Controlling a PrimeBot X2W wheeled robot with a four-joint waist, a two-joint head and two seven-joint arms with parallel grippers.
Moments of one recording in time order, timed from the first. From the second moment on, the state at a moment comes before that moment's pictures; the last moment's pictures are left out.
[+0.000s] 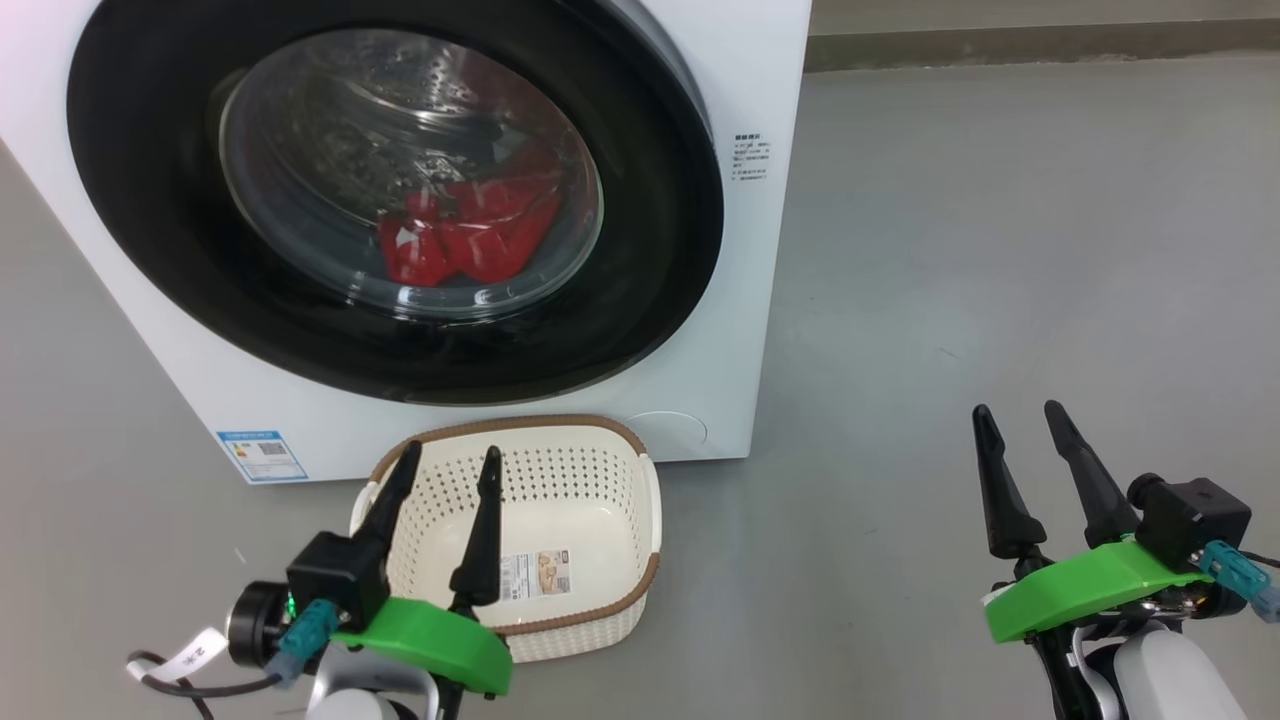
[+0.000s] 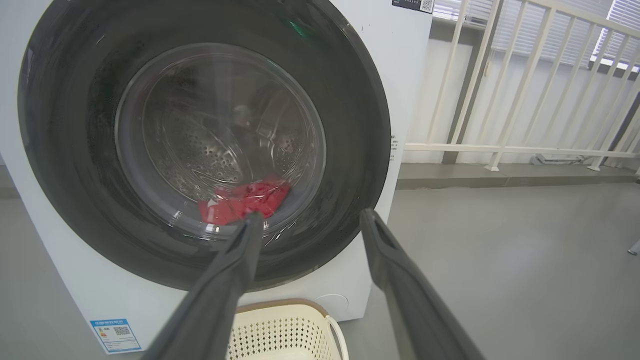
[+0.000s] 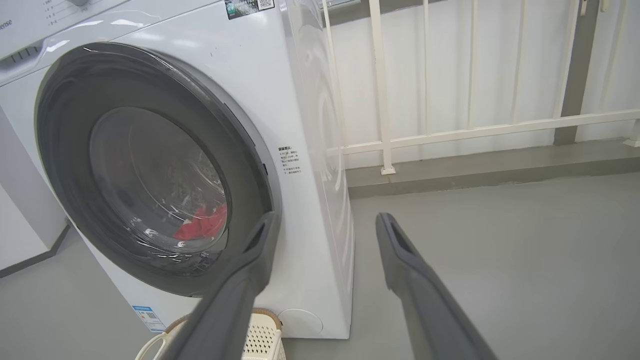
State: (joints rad) left arm -0.25 0.03 -0.21 0.32 -0.25 0.03 -0.22; right arm -0.16 -0.03 -0.05 0.31 0.35 0.13 -0.22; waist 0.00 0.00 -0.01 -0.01
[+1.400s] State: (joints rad) left arm -0.32 0.04 -0.26 0.36 -0.19 0.06 -0.25; right arm -0.22 -0.04 -0.04 0.29 0.25 0.13 -0.25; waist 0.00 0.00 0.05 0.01
